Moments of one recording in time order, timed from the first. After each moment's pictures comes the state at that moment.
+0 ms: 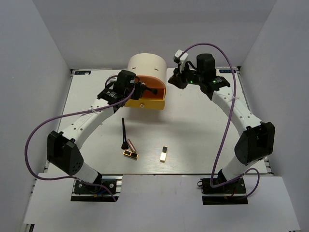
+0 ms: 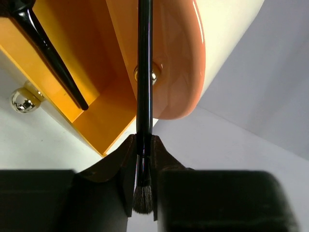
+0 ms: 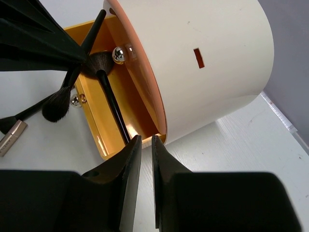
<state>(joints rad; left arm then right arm) -0.54 1.52 1.38 -0.49 -0.22 -1.71 0.41 1.62 1.52 -0.29 -0.61 -0.32</state>
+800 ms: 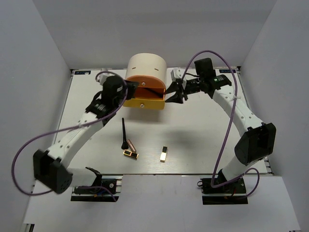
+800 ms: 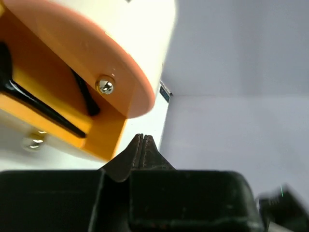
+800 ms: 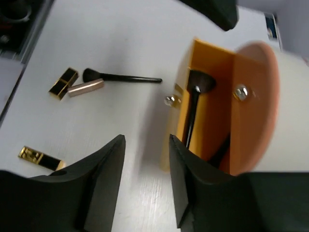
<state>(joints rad) -0.52 1.38 1.25 -0.24 -0.27 -1.36 0.41 1.62 1.55 -0.58 -1.08 -0.78</state>
